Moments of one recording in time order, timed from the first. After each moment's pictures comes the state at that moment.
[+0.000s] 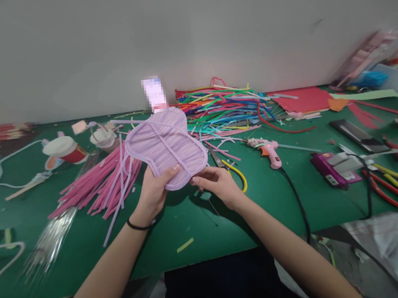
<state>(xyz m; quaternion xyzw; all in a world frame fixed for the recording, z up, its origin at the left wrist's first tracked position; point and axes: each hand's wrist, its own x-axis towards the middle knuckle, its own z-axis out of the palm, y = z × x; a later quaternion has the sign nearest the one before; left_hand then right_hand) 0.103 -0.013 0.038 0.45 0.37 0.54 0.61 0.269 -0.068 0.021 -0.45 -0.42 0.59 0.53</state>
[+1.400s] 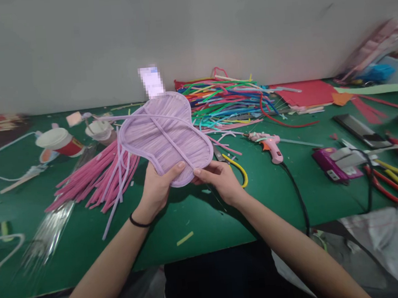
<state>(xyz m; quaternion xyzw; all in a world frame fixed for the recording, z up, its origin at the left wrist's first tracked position) 0.108 -0.022 0.035 0.47 0.38 0.55 0.58 0.264 -0.069 0.017 -0.42 -0.38 0.60 0.57</state>
